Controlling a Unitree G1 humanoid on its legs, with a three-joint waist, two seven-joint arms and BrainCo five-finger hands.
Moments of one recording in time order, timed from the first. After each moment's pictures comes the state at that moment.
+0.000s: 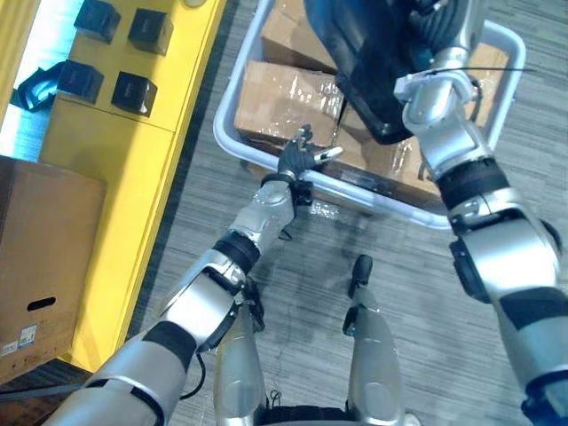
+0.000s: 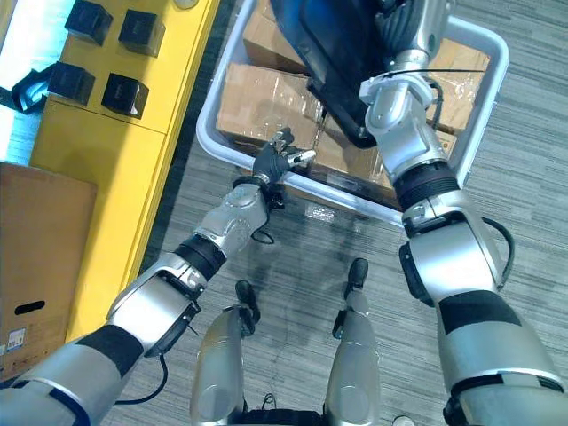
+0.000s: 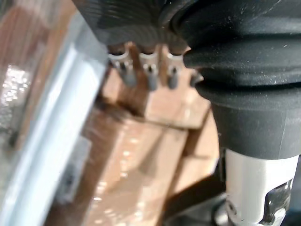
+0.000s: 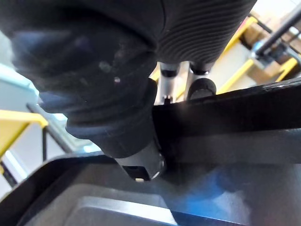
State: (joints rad) left arm -1.11 0.07 -0.48 0.88 -0.81 -0.05 0.27; right arm -1.37 -0.42 0.36 0.92 -0.21 -0.07 -0.69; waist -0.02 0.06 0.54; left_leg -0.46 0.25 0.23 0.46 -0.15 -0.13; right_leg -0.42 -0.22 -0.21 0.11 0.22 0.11
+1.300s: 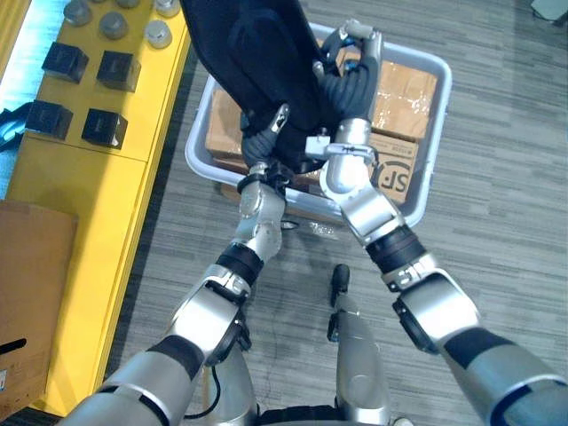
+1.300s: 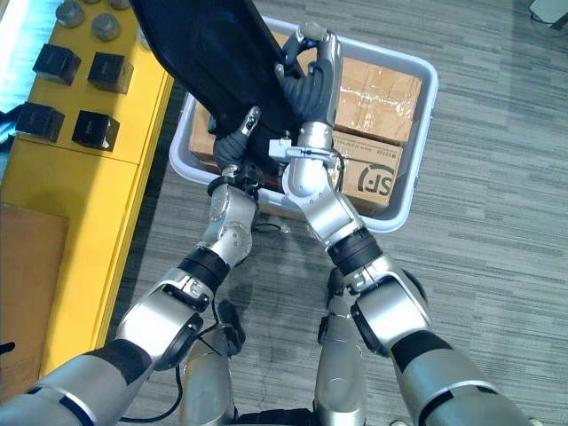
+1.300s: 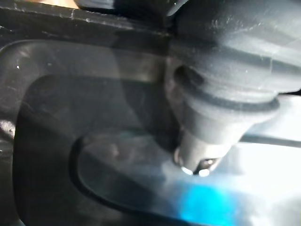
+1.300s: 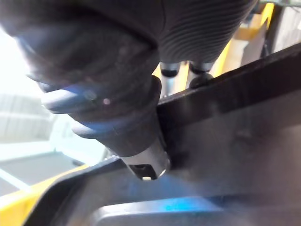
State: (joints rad) left arm -0.97 0.01 -0.33 0.82 -1.03 -0.53 0.14; right arm -1.01 -0.12 0.38 0.42 -0.09 -0.18 -0.79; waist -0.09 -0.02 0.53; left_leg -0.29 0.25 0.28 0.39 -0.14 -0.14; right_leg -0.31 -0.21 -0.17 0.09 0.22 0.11
